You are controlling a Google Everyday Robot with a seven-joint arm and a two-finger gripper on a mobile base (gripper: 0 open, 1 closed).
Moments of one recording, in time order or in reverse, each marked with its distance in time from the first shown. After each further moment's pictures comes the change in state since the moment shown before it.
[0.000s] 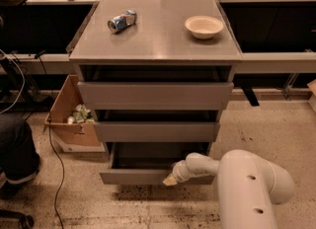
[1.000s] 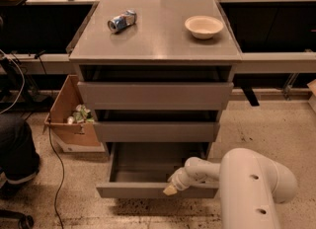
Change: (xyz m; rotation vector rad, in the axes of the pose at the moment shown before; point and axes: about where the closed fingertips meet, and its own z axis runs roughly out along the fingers) arm 0.016 0.044 -0.005 -0.099 0.049 0.009
